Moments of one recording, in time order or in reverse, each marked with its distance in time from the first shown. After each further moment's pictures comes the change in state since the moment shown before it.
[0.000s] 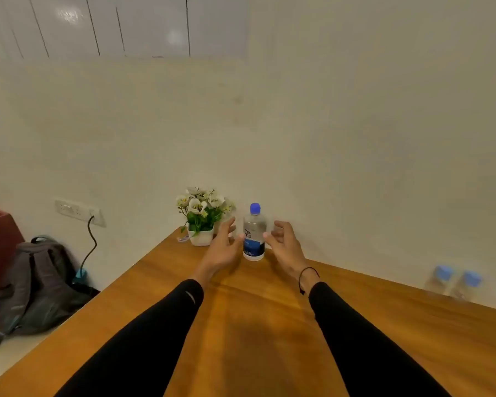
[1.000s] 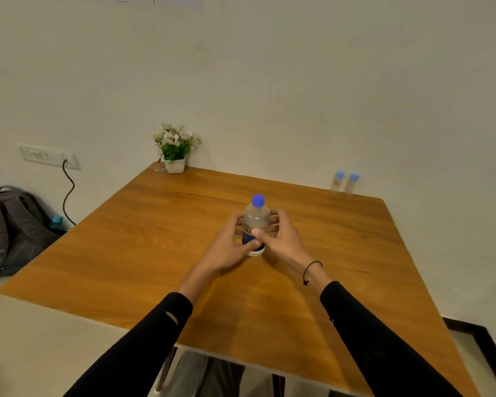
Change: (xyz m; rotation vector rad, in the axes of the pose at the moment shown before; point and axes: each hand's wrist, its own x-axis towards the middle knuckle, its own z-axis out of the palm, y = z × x) left_hand -0.309 0.064 0.069 0.069 -0.259 0.124; right_hand -0.320 -0.024 -0.087 -0.140 -0.030 0.013
